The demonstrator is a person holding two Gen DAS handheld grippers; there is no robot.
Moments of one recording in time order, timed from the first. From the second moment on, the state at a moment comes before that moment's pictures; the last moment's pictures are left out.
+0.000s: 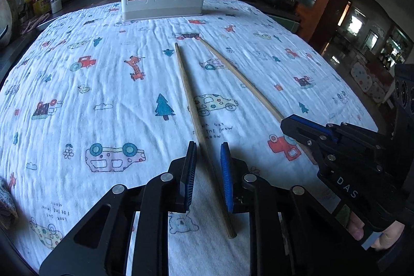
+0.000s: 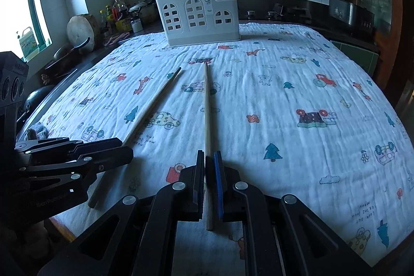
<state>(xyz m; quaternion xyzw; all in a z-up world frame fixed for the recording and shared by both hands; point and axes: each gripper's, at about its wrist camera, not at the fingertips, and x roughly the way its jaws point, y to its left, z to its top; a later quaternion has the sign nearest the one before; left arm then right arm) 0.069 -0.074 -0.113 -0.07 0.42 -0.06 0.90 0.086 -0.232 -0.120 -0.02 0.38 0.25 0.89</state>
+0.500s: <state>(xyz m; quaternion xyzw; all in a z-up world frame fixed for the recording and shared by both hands) 0.067 -0.061 -0.112 -0.09 0.43 -0.05 0.90 0.072 -0.239 -0.122 -0.02 0.37 0.26 0.89</state>
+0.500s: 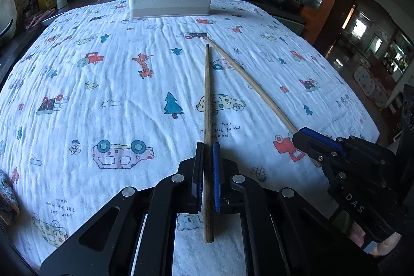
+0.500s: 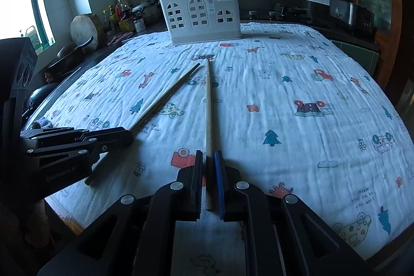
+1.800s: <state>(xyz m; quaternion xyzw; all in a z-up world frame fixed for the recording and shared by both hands) 0.150 -0.001 0.063 -0.05 0.29 -0.11 0.95 0.202 -0.205 0.090 -0.06 0.27 0.31 0.91</state>
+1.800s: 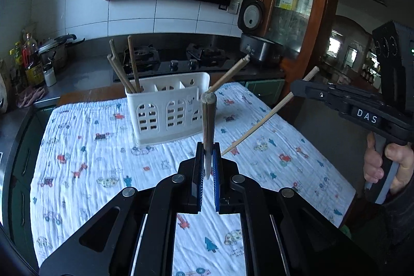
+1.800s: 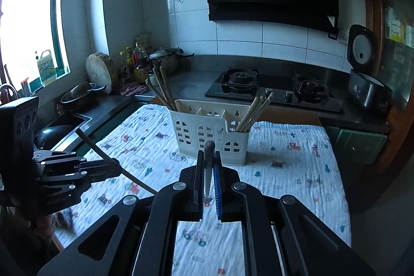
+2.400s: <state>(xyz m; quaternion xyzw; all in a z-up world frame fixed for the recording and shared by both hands) 0.249 0.042 0.159 -0.03 0.23 -0.04 0.97 0.296 -0.179 0.171 -0.05 0.23 0.28 0.93</state>
